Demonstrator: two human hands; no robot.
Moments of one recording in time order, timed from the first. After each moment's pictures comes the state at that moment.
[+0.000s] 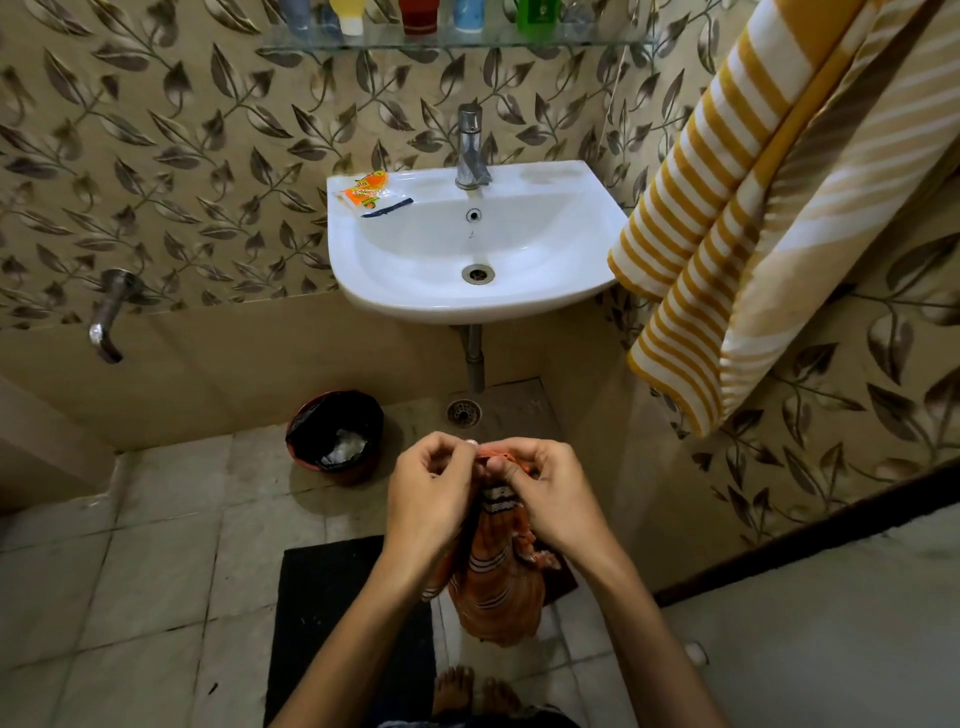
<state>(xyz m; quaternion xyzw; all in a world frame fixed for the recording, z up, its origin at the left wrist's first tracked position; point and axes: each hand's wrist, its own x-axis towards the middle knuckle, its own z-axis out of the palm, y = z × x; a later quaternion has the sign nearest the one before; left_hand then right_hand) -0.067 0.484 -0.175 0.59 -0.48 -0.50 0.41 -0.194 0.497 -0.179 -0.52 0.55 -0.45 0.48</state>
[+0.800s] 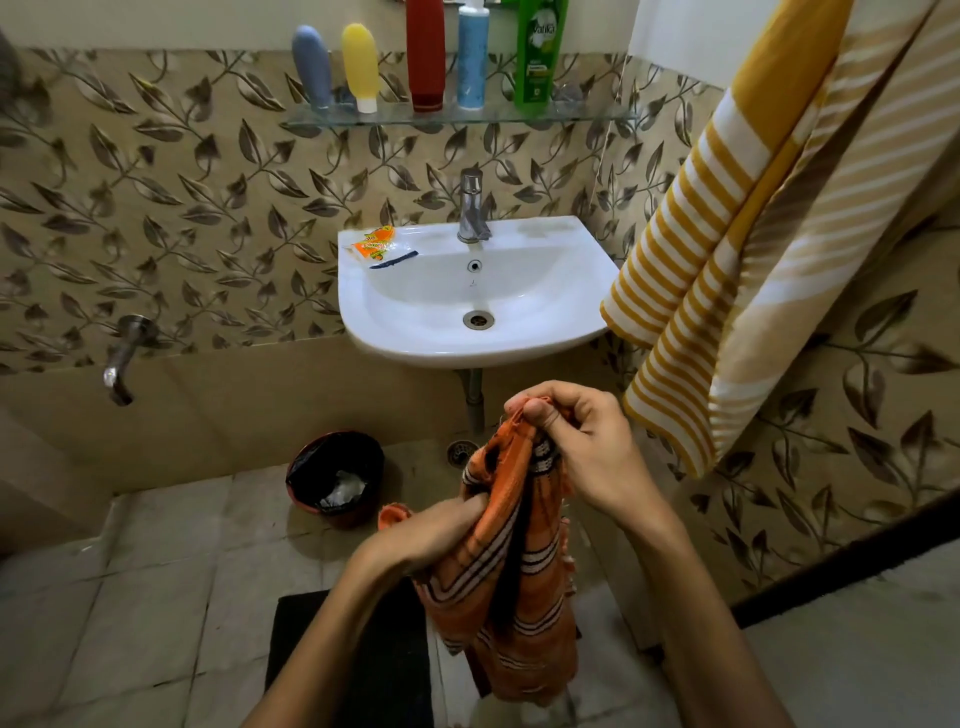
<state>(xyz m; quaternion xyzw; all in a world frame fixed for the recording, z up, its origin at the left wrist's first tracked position) -0.047 0.449 -0.172 0.45 -0.59 -0.66 0.06 -0.215 0.472 -0.096 -0.60 0.51 -0.49 0.36</state>
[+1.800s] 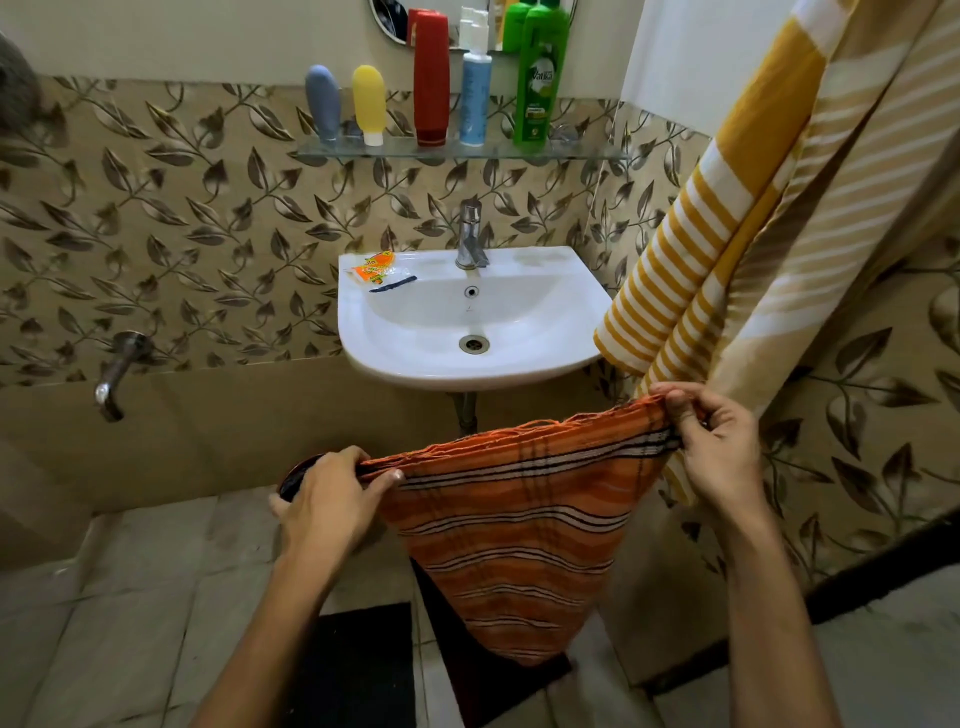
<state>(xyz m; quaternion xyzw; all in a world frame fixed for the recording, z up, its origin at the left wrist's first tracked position) 0.006 0.428 -0.148 0.75 -0.62 -0.20 0.14 -0.305 0.468 -0.102 -0.47 0.59 -0.61 0.24</state>
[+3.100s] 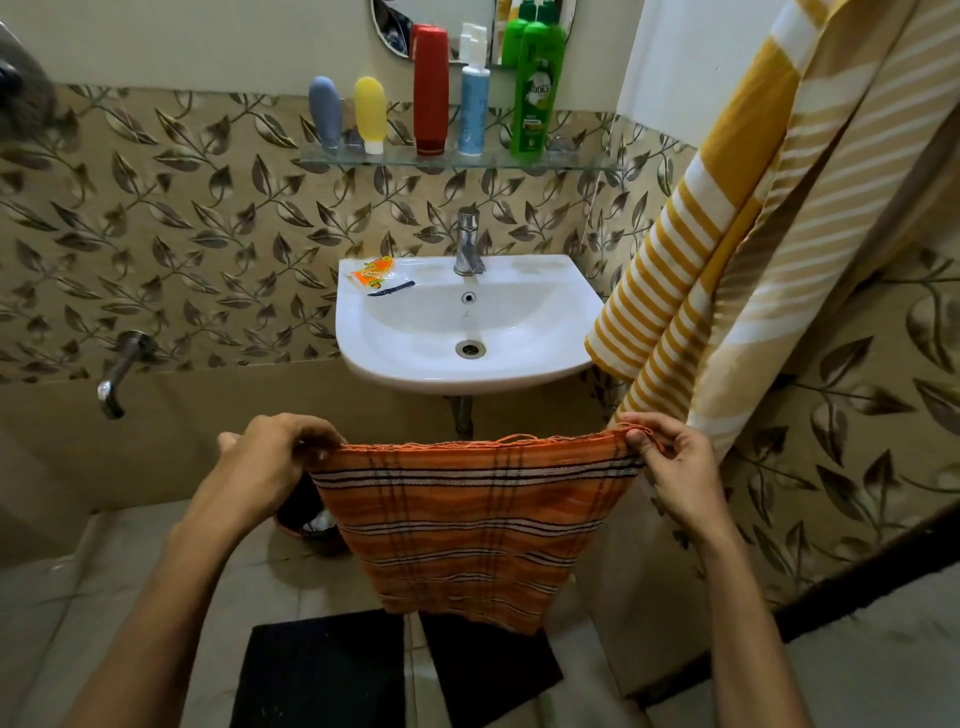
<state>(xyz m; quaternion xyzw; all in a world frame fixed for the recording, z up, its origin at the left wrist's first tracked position) 0.051 0.417 -0.113 0.65 -0.73 -0.14 0.17 -0.330 0.461 -0.145 -0.50 0.60 -0.55 0.30</state>
